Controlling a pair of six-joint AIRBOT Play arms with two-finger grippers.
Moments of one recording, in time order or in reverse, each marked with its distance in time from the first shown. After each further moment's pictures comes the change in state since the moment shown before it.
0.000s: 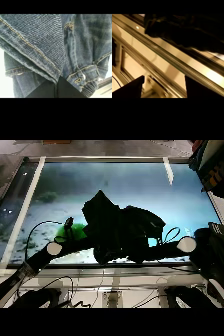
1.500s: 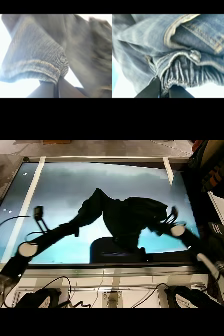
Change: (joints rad) left arm 0.343 0.247 0.004 0.113 0.034 0.245; right arm -0.254 -0.316 0.158 -0.169 -0.616 0.431
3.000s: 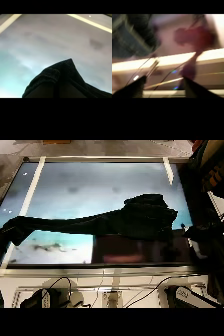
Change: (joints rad) left arm 0.665 0.343 -0.006 0.309 -0.070 0.020; right arm -0.703 -0.099 0.206 -0.291 0.816 -0.697
